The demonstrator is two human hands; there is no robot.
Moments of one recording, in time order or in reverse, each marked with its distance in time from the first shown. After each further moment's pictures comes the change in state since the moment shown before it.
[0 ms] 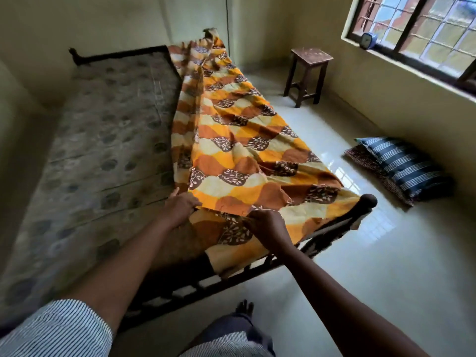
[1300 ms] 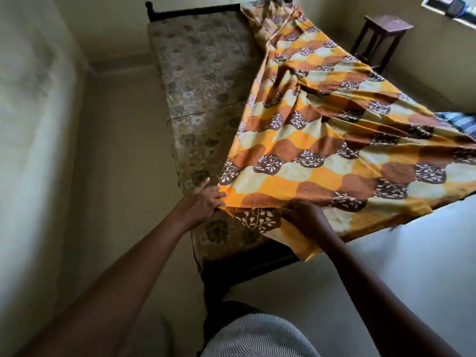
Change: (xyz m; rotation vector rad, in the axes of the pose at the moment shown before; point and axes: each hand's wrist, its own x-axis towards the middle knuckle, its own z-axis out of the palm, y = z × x) left_hand -0.337 -0.465 0.105 0.126 0.222 0.405; right_hand -0.055 -0.366 0.391 -0.043 -0.073 0.088
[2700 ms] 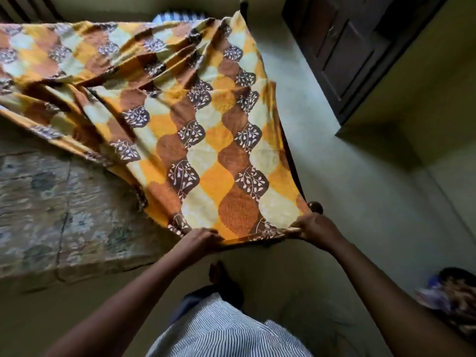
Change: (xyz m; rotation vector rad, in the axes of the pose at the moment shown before) left_hand 0.100 -0.259 0.103 -0.497 -0.416 1.274; right_hand 0.043 -0.229 0.250 -0.080 0.306 1.207
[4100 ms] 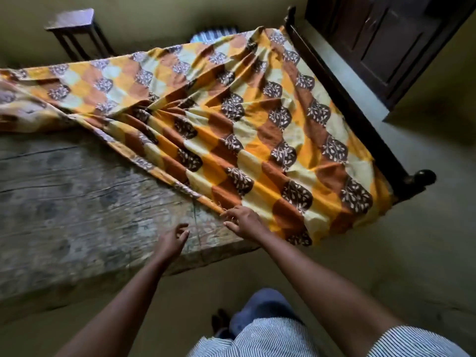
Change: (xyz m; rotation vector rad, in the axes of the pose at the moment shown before) left_hand -0.300 -0.218 -0.119 -0.272 0.241 -0.812; right_hand 0.056 -0.467 0.093 0.526 0.117 -0.212
